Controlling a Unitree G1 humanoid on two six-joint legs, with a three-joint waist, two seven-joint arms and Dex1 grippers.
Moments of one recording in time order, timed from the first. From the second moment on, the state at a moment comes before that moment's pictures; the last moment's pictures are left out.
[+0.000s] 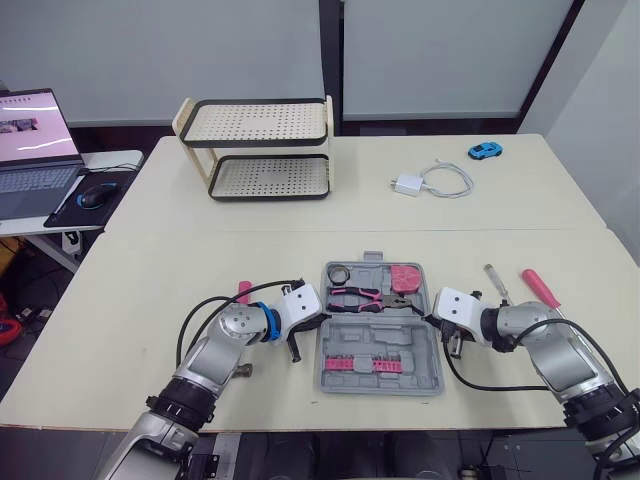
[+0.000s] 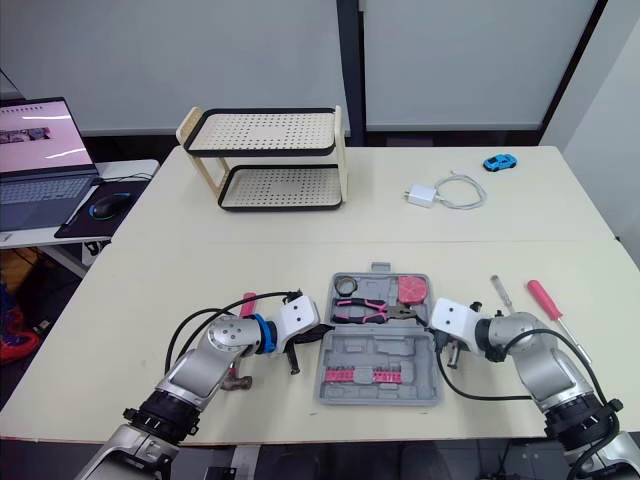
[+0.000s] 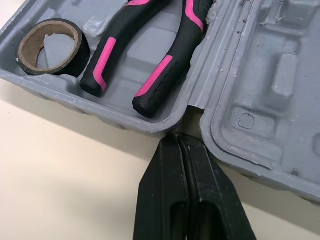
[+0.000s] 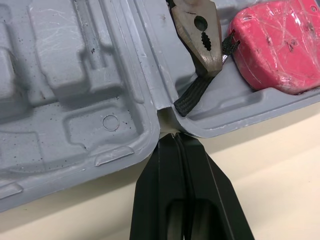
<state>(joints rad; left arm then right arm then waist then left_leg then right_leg) -0.33 0.47 -0.35 0.19 0.08 0.21 -0.88 -0.25 -0.70 0.26 0.03 -0.14 0.24 0.92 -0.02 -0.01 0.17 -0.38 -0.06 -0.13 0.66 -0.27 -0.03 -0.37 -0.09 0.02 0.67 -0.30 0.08</state>
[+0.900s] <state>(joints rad) -0.33 0.54 -0.32 0.18 0.07 0.17 -0.92 -0.24 -0.76 0.24 0.05 -0.14 0.21 0.92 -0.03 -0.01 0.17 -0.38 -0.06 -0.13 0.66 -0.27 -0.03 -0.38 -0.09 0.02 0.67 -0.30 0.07</state>
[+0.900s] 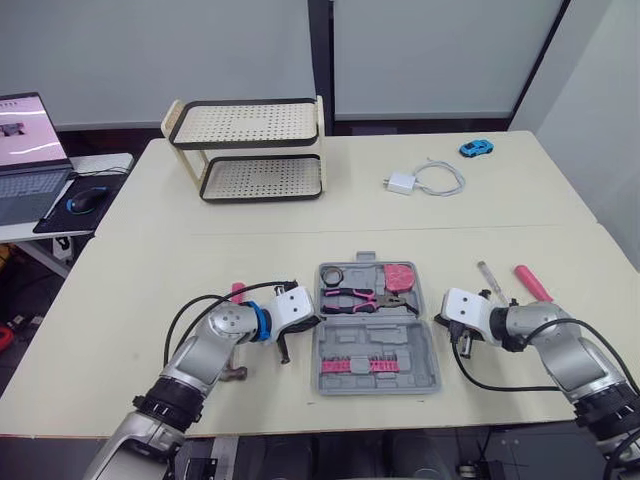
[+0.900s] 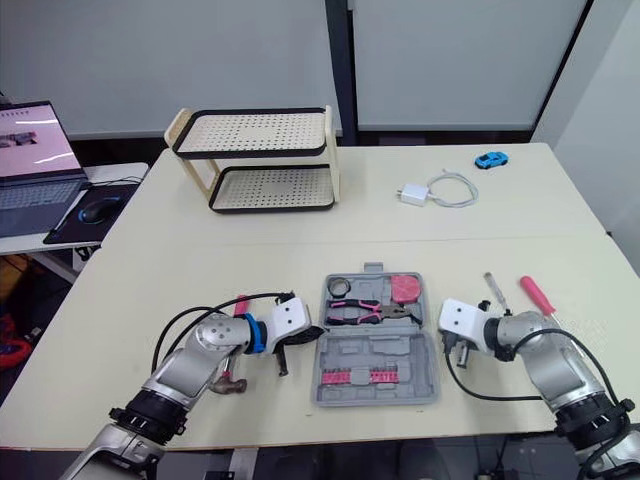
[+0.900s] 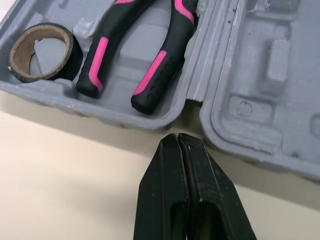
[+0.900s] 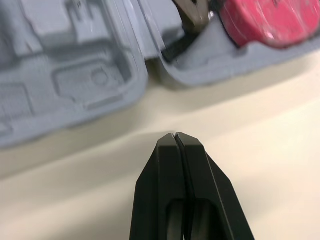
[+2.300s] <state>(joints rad) 0.06 0.95 0.50 0.50 -0.34 0.18 -0.95 0.02 -1.03 -0.57 0.54 0.18 0.02 0.87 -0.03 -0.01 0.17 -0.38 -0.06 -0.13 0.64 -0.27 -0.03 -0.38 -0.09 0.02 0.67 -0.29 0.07</state>
